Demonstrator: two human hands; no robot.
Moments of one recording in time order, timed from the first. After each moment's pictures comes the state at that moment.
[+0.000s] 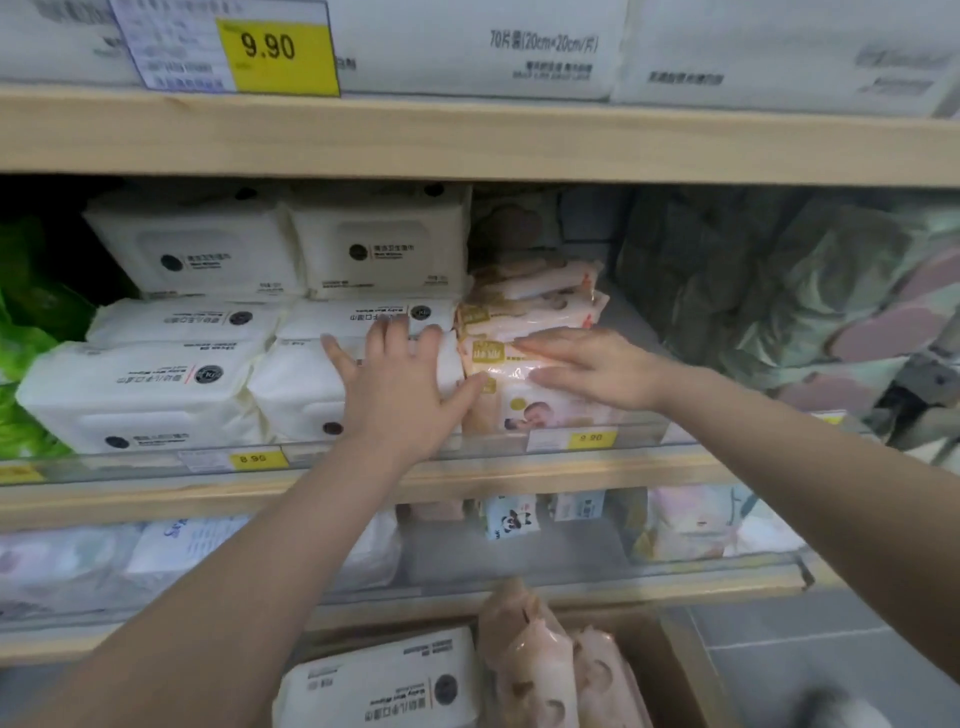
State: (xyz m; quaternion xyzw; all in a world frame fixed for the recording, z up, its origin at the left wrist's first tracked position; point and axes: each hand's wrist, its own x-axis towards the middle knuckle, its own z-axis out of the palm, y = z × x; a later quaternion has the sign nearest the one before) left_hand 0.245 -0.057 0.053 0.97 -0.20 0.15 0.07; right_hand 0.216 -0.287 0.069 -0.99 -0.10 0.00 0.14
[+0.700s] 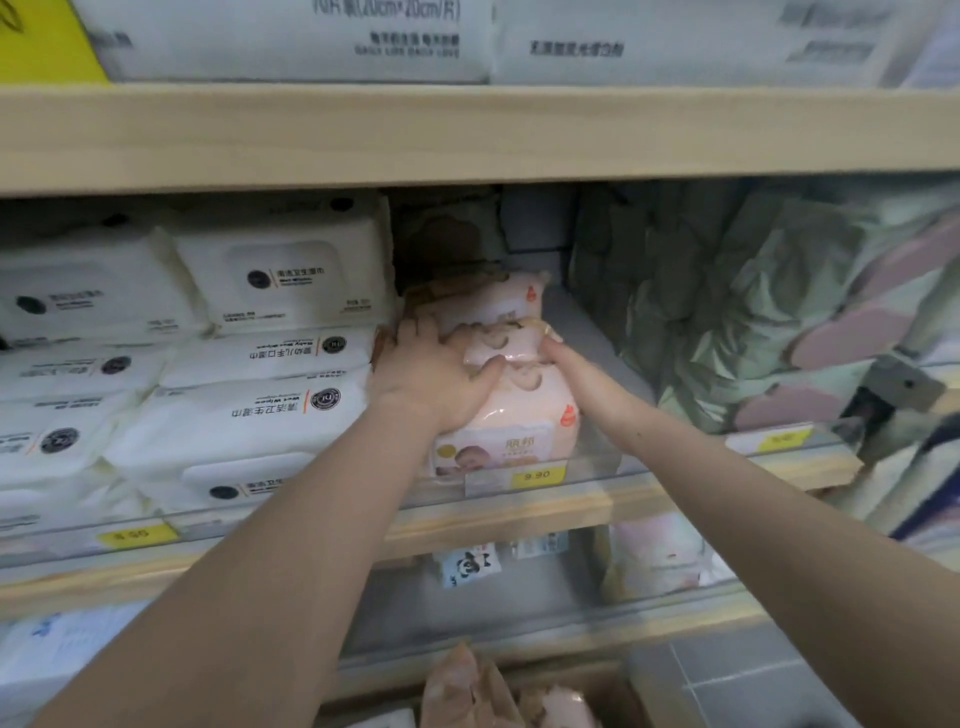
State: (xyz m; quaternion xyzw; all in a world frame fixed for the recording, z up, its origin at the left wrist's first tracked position) left_hand 0.295 -0.168 0.059 0.97 -0.26 0.05 0.03; right_hand 0.246 -0.342 0.015 -0.74 0.19 -0.02 0.64
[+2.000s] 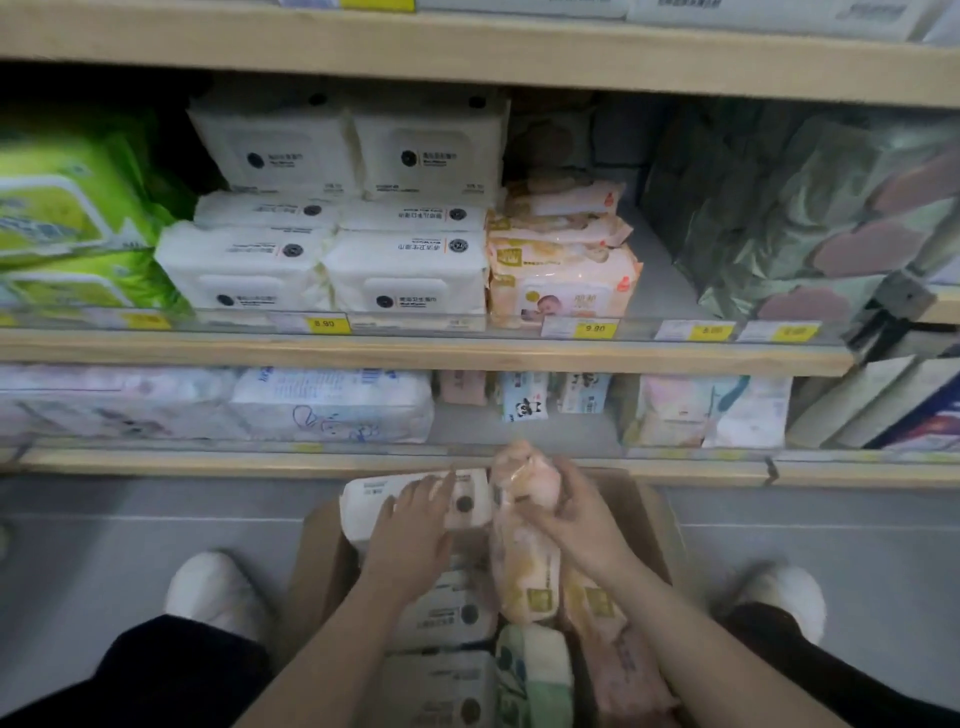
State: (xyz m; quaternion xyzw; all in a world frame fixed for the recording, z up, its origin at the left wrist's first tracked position) left_hand 0.058 0.031 -0.123 0.96 -0.24 -0.12 0.08; right_hand 0.006 -0.182 -0.103 -0.84 0.20 0.05 0.50
